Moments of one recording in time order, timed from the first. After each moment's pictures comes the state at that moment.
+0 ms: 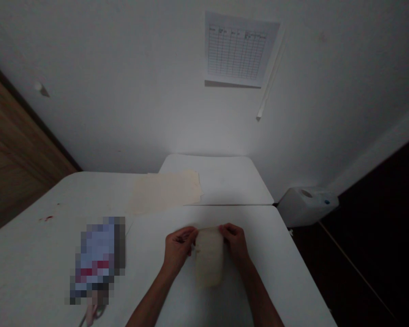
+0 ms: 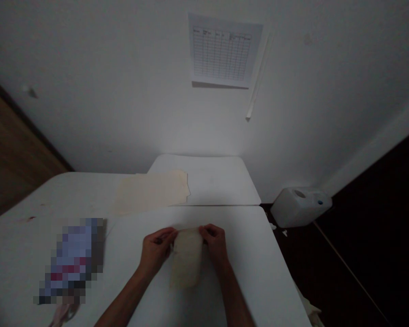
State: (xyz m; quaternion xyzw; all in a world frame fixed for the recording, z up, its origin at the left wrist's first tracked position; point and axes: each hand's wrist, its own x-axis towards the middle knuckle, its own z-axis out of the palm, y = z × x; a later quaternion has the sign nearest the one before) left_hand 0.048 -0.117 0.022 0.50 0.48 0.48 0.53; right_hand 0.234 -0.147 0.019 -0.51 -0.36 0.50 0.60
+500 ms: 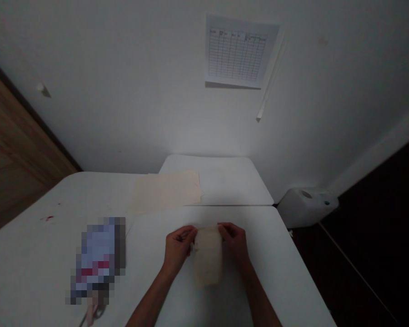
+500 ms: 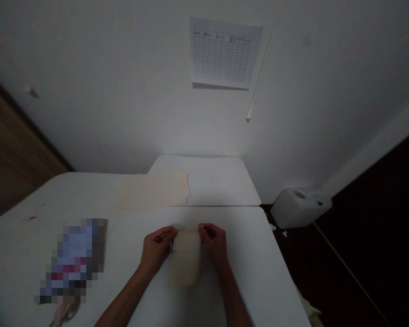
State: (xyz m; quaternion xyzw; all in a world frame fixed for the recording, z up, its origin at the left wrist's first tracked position) left_hand 0.047 -0.113 0.017 0.49 0.48 0.48 0.55; right_hand 0.233 -0.149 0.026 -0.55 -0.43 0.41 0.59
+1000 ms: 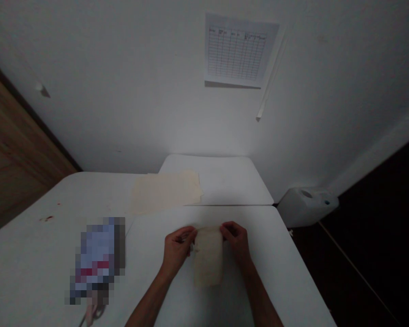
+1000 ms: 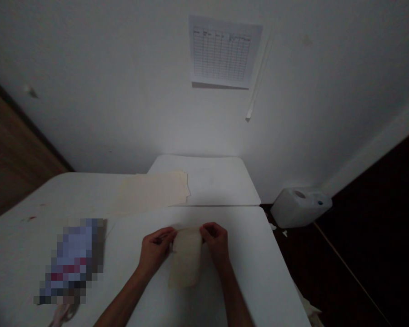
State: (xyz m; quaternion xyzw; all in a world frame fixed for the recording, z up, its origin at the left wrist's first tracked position) left_hand 0.047 -0.115 0.025 0.51 0.49 0.48 0.52; right_hand 0.237 -0.147 0.021 -0.53 -0.41 0.43 0.61
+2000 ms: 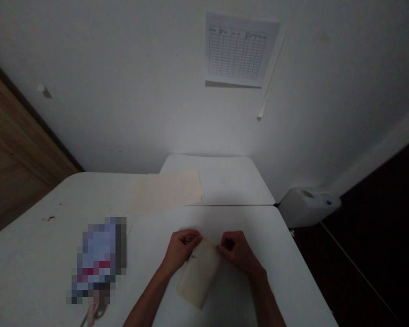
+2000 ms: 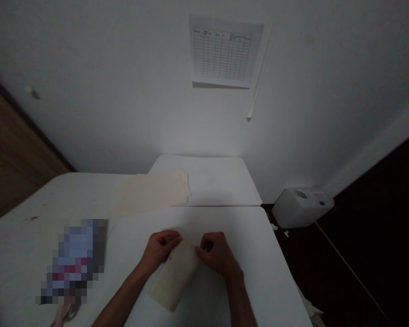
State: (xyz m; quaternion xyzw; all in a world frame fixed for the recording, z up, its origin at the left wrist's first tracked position) left_hand 0.044 -0.114 0.035 0.58 0.46 0.40 0.54; right_hand 0.249 -0.165 0.036 -0.56 -0.66 0.30 0.40
